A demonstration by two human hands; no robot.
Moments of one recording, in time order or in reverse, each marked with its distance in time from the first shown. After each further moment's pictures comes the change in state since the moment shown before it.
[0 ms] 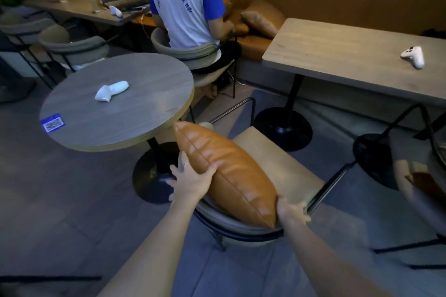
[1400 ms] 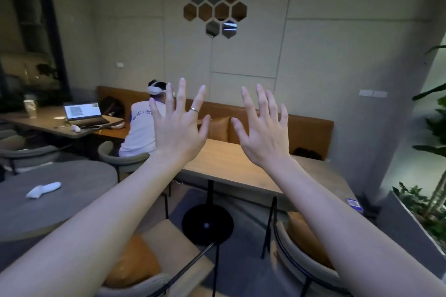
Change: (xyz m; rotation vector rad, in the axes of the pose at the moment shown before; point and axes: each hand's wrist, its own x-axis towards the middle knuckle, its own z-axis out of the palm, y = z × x) left_hand -0.464 0.361 -0.046 0.313 1.006 1.160; right_hand -0.238 -0.094 -0.574 -0.357 1.009 -1.709
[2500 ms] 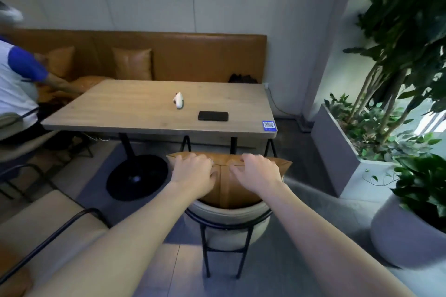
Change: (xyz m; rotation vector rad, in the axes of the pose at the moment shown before) left_hand -0.183 0.446 0.335 -0.075 -0.918 0.344; right_hand -0.306 0.453 0.135 0.032 -0.858 0.557
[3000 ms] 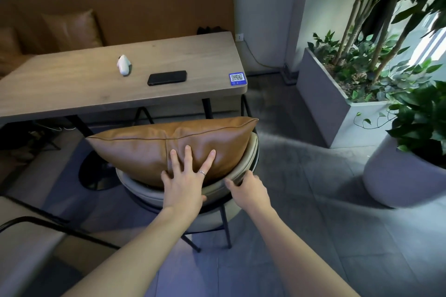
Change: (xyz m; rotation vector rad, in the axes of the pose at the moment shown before) left_hand 0.051 0.103 0.184 0.134 -0.134 -0.038; right_hand 0.014 0.151 0.197 0.565 -0.201 0.524
